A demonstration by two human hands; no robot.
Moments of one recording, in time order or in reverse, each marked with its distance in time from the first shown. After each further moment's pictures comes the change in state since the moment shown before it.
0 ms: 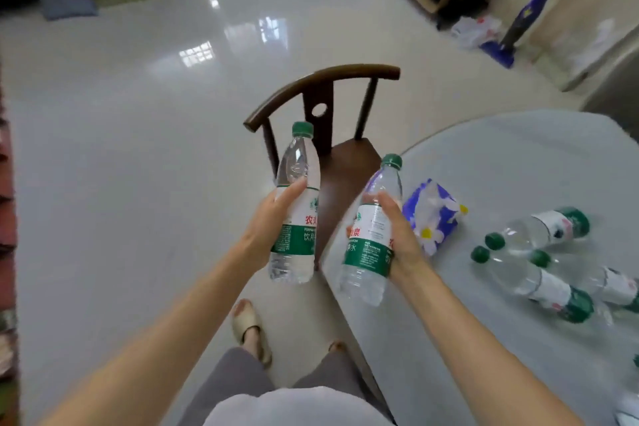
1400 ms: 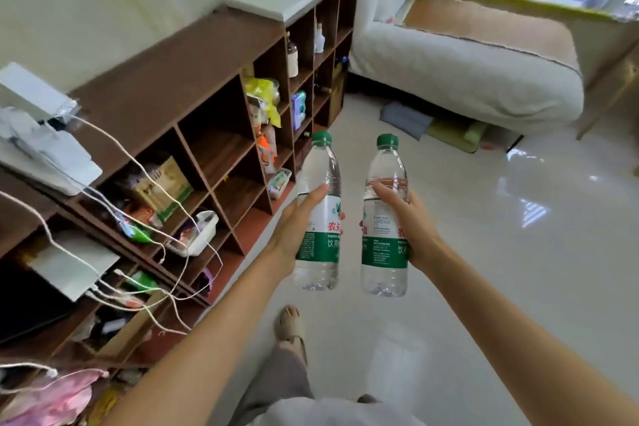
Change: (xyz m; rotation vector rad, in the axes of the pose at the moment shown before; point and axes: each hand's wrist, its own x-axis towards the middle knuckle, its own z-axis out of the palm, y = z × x) left_hand 0.173 0.400 -0.954 -0.474 0.713 0.396; right_hand 0.519 0.227 1.057 -0.952 -0.793 0.039
